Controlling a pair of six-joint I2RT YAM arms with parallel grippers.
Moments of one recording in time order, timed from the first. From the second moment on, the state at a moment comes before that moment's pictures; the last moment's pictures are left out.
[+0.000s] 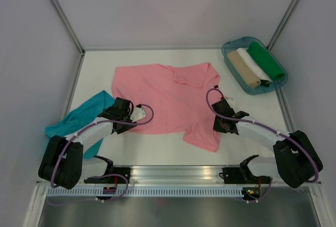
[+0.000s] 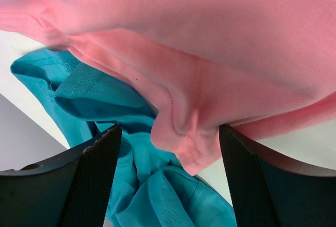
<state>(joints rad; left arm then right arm) -0.34 1.26 0.54 -0.34 -0.24 0.87 0.50 1.29 0.58 -0.44 0.24 0.67</state>
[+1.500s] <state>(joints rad) -0.37 1.00 1.08 -0.78 -0.09 0.64 0.43 0.84 1.33 -0.85 0.33 0.51</state>
